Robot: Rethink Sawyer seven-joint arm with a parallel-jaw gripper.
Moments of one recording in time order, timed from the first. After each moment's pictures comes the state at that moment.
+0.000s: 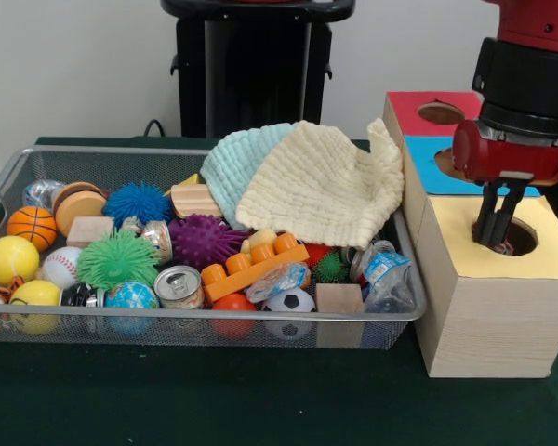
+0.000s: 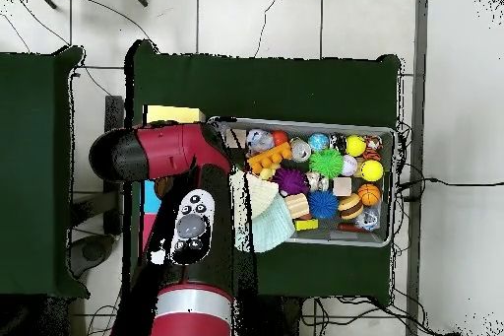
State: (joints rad) arm 0.17 -0.48 -0.14 1.32 -0.04 0.53 1.79
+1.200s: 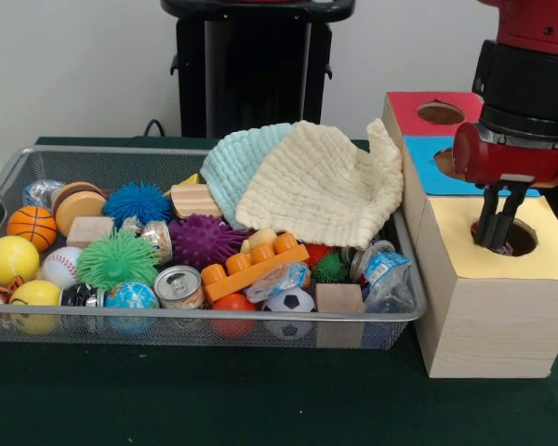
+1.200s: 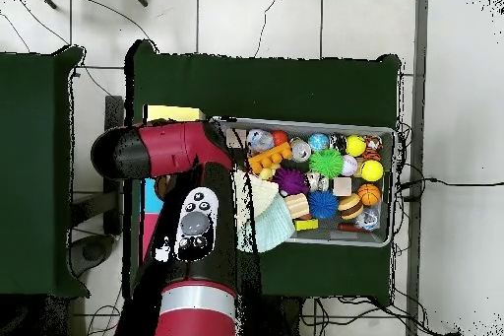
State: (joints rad) arm 0.15 -0.48 -0.12 1.32 -0.04 0.53 1.79
